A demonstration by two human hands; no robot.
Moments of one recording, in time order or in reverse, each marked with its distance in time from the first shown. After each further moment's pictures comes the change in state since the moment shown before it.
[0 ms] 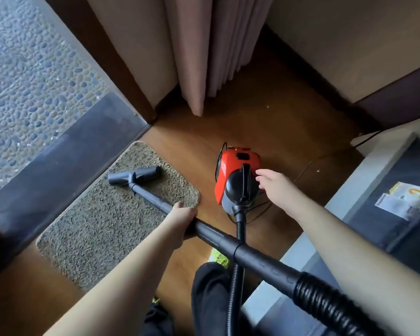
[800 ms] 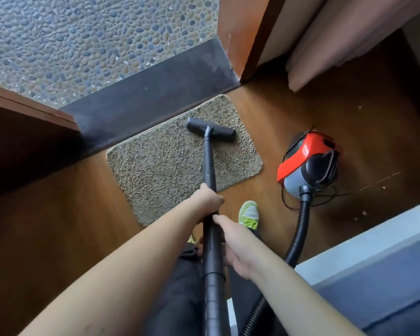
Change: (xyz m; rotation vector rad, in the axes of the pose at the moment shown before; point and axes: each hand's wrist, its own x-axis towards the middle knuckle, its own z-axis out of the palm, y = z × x) left_hand -0.023 -0.140 -0.203 0.408 0.095 0.011; right_hand -0.232 -0.062 0.328 0.433 -0.592 0.446
